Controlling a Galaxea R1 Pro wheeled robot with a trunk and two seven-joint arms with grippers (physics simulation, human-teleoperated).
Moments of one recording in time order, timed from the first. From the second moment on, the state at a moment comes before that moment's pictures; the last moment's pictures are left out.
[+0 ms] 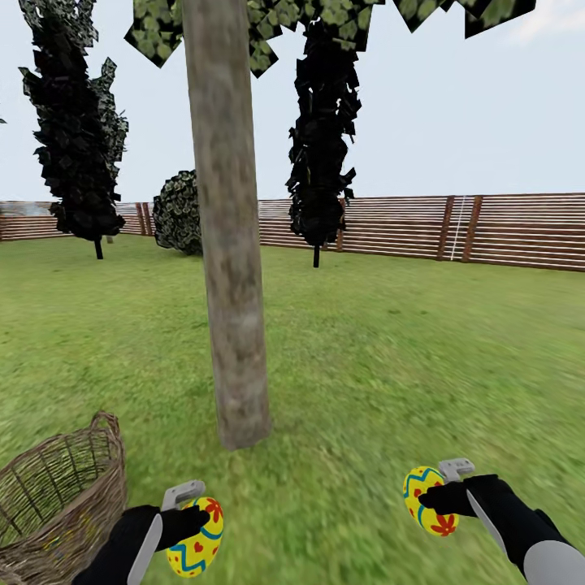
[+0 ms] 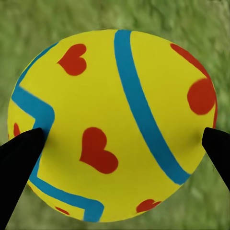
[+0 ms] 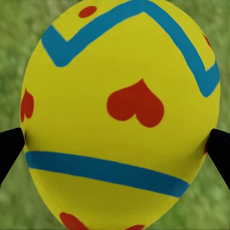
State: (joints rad) left arm -0.35 -0.02 0.20 -0.84 0.10 0.68 -0.07; right arm -0.57 -0.28 0.07 -0.52 0.03 0.50 0.29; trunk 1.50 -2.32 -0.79
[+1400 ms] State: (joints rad) left arm -0.35 -0.07 0.20 -0.79 0.09 0.66 -0.07; right arm -0.57 -0.27 0.07 -0.48 0.03 0.50 0.29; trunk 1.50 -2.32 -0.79
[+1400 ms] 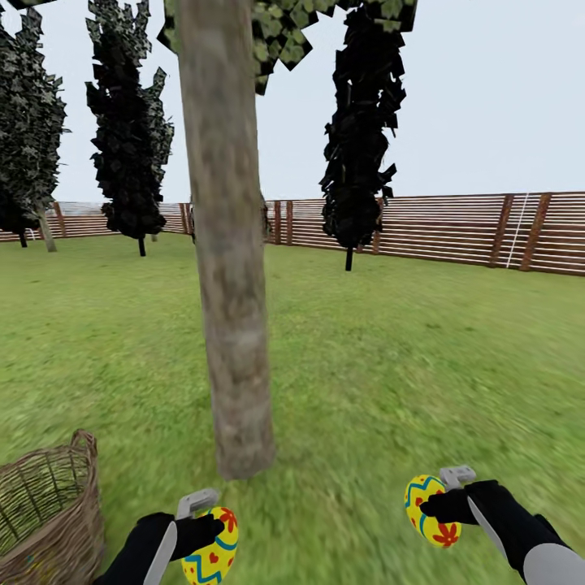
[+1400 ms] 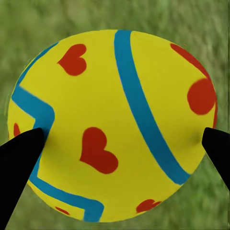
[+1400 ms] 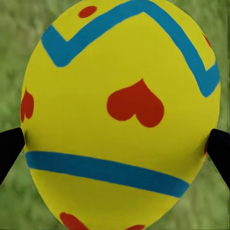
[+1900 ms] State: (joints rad) left arm -0.35 -0.07 0.20 -0.79 0.09 0.66 -0.07; right arm -0.57 -0.25 0.10 -0.48 0.08 0.50 0.29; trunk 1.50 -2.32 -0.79
